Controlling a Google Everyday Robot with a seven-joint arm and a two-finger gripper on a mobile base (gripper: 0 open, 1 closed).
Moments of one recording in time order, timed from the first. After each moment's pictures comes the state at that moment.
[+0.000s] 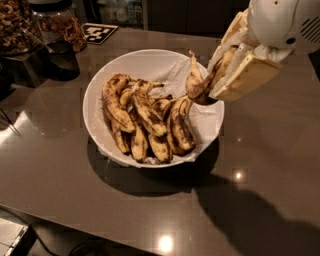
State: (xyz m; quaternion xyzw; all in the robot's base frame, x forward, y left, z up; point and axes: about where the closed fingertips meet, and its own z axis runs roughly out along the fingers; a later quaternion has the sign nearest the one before) arm 0.423 -0.095 1.046 -0.69 0.67 0.02 0.28
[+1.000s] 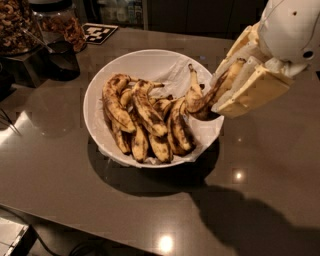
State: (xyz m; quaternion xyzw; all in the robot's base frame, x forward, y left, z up) arm 0.397 -0.097 1.039 -0.67 0.68 0.07 0.28
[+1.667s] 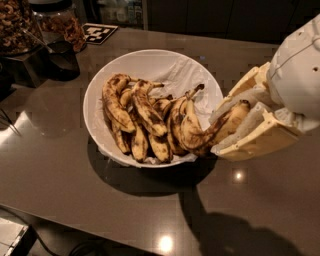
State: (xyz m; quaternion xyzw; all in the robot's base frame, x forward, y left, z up) arm 0.346 -0.090 1.015 -0.67 0.67 0.12 0.29
